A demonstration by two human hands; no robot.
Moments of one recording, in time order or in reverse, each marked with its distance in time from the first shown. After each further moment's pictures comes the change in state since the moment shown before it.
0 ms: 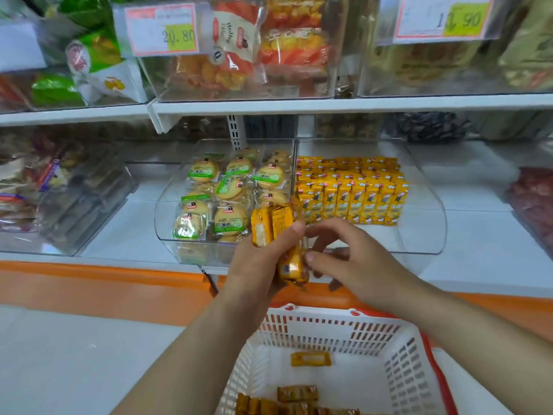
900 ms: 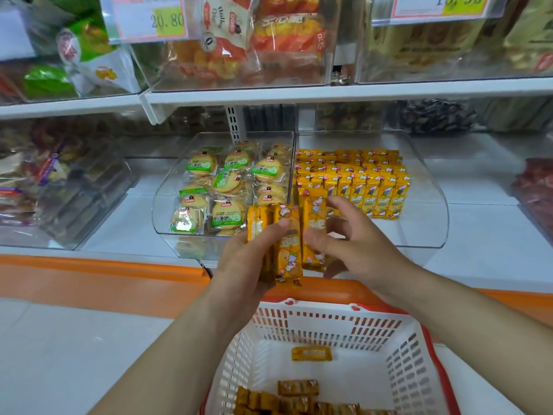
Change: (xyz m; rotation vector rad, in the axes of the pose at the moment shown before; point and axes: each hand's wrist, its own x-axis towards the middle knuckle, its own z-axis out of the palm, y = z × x) left_hand 0.001 -0.002 -0.008 -0.036 -0.010 -0.059; right_hand 0.012 0.008 0.001 0.270 0.033 0.103
